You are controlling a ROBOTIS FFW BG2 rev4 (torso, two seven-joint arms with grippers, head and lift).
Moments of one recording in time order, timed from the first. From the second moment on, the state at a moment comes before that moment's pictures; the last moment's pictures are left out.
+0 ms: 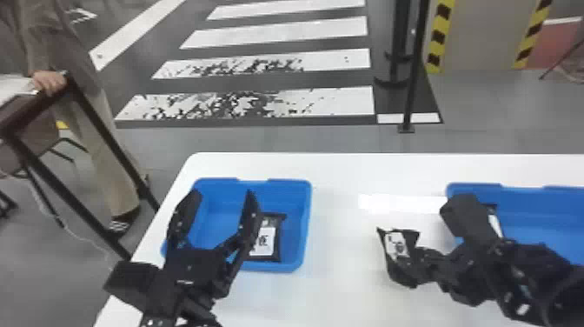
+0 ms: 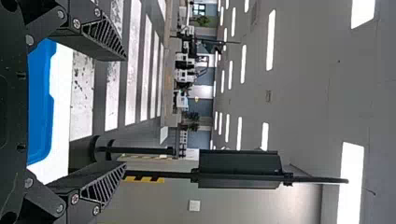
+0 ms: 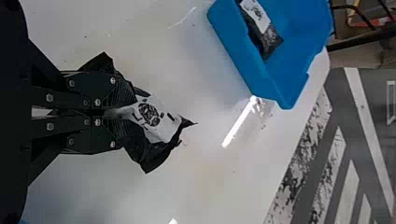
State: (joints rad) left arm 0.62 0.00 0.05 -2.11 0.07 -0.22 -0.06; right arm 0.03 -0.34 0.34 -1.97 0.05 0.91 0.56
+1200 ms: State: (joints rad) left arm 0.63 0.00 0.06 -2.11 0.07 -0.23 -0.07; right arm 0.22 -0.28 -0.18 -2.10 0.20 0.87 0.52
